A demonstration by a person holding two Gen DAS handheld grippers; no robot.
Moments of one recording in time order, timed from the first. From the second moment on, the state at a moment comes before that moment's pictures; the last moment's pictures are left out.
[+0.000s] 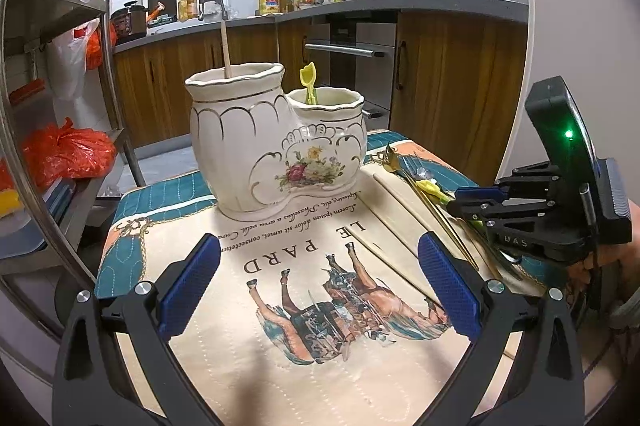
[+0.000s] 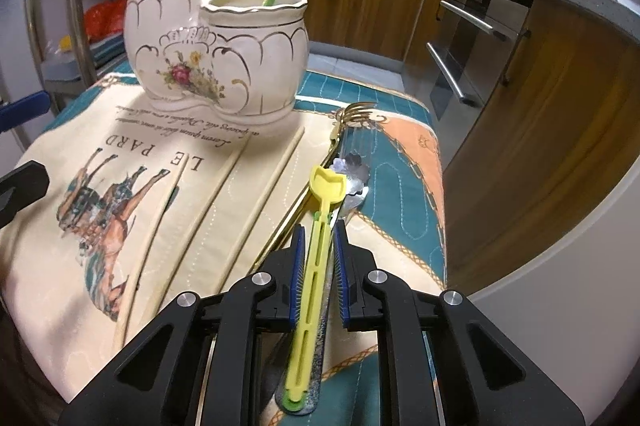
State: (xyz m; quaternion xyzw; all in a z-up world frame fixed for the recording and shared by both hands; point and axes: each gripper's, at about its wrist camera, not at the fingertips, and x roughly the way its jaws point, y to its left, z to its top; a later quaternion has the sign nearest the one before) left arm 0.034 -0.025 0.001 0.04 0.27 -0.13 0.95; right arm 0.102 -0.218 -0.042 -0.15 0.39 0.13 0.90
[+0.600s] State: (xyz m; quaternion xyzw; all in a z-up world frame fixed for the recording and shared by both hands) left arm 0.037 -0.051 0.000 0.05 0.30 -0.14 0.94; right arm 0.100 -0.242 -0.028 -0.10 0.36 0.15 0.92
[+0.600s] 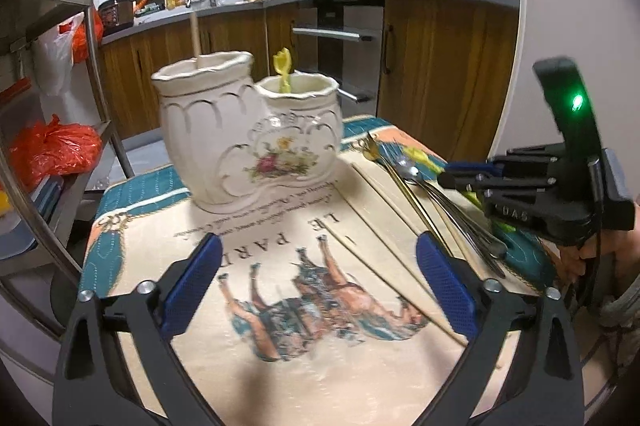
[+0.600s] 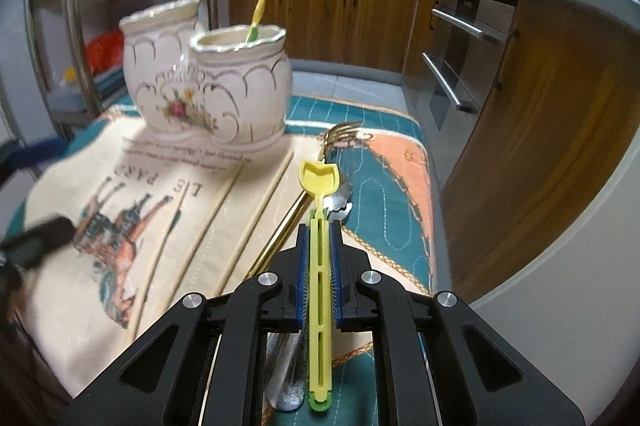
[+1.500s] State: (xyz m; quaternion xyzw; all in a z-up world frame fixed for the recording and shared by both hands) left arm 0.056 -0.084 -0.031 0.06 0.41 -0.12 0.90; right arm 0.067 -0.263 -0.005 -0.03 0.29 0.19 0.94
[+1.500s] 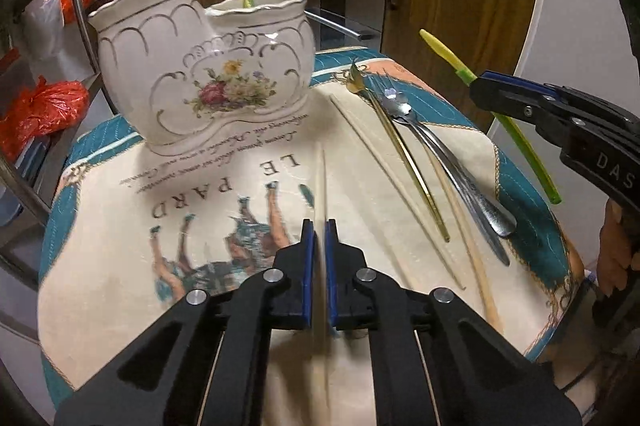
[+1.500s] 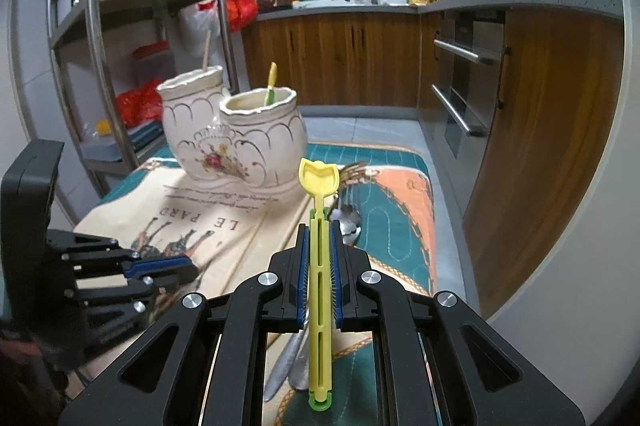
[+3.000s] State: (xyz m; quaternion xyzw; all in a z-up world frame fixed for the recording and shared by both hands) left arm 0.052 0.031 0.079 0.00 0.15 -0.19 0.97; right arm 0.093 -0.219 0.072 0.04 0.15 0.25 0.96
